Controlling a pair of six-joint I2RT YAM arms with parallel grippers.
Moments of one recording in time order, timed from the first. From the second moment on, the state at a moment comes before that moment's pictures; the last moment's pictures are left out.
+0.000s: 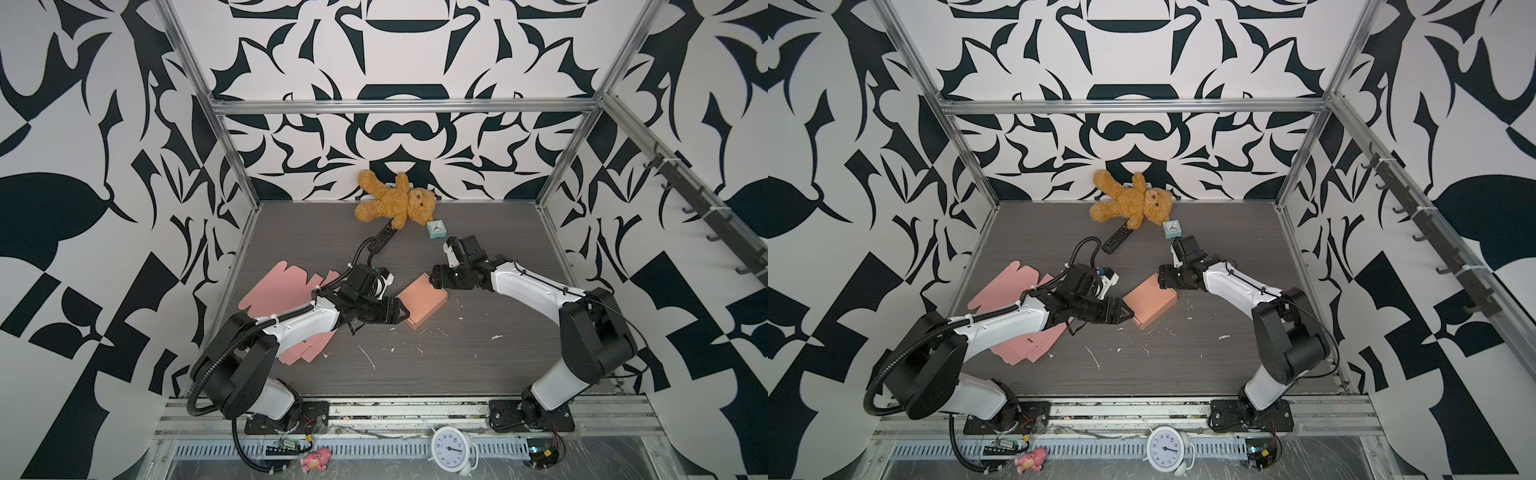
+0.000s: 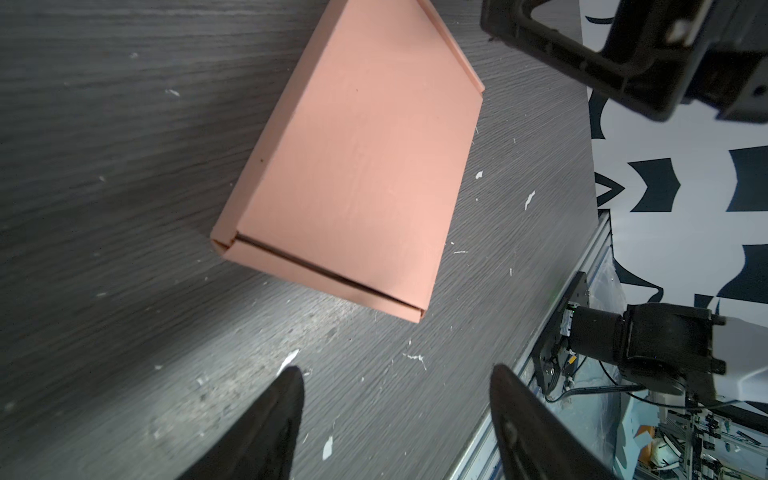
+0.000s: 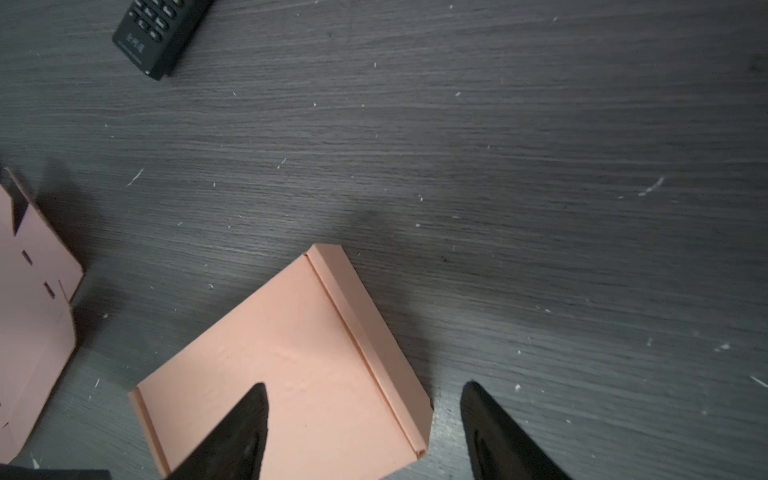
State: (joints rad) left arm -0.68 1.49 0.76 -0.14 0.51 -0.58; right arm 0.45 1.65 1.07 -0.43 -0.15 0.42
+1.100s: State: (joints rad) left arm -0.68 1.69 0.88 -0.10 0.55 -0.56; right arm 0.43 1.74 1.02 -0.30 -0.27 0.45
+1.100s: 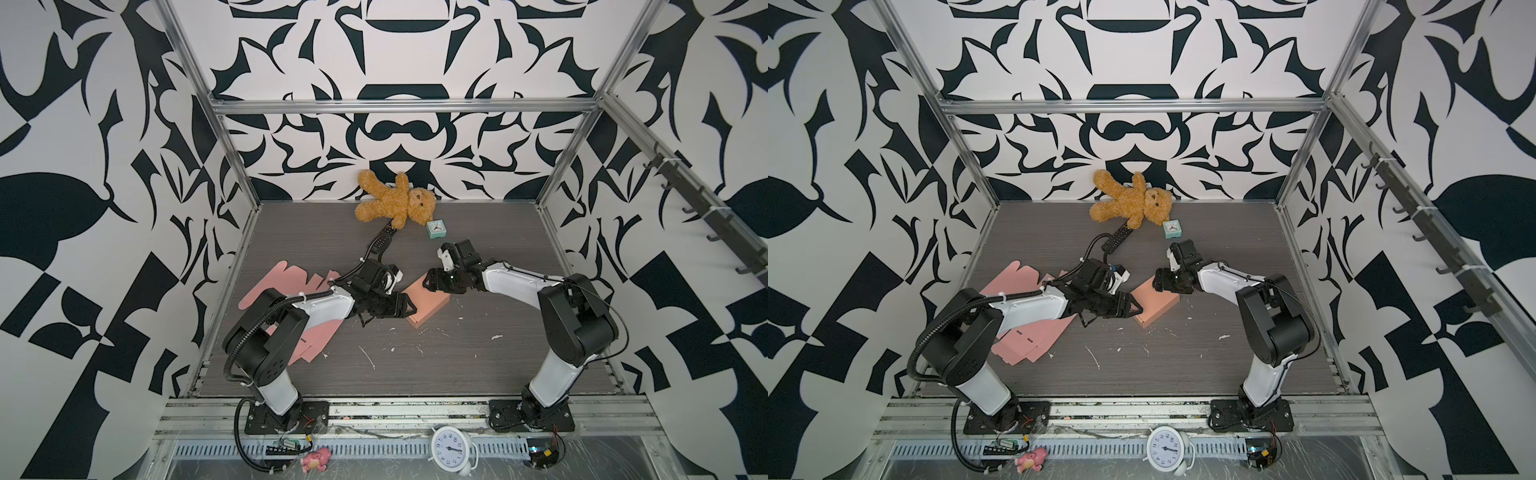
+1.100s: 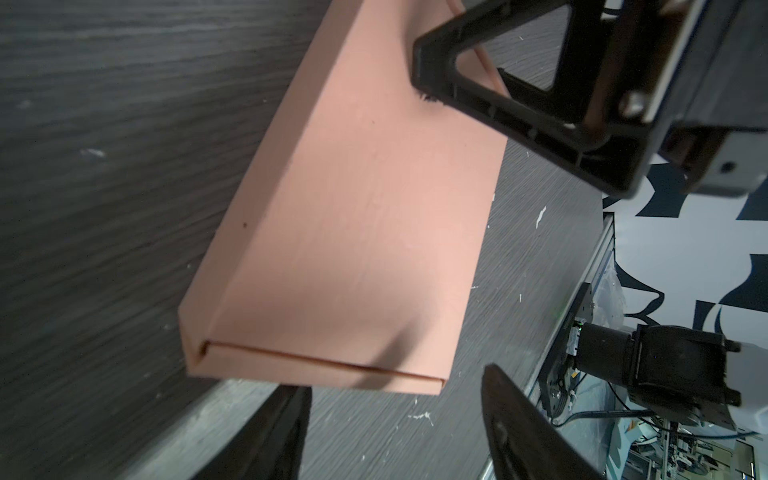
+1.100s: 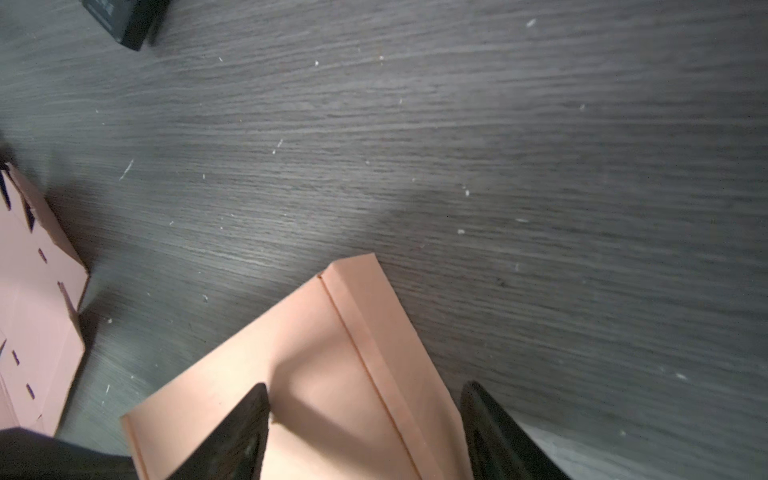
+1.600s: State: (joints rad) left arm -0.66 1.80 1.04 -0.15 0.55 -0.53; right arm 0.40 1.67 0.96 -0.30 -0.24 0.46
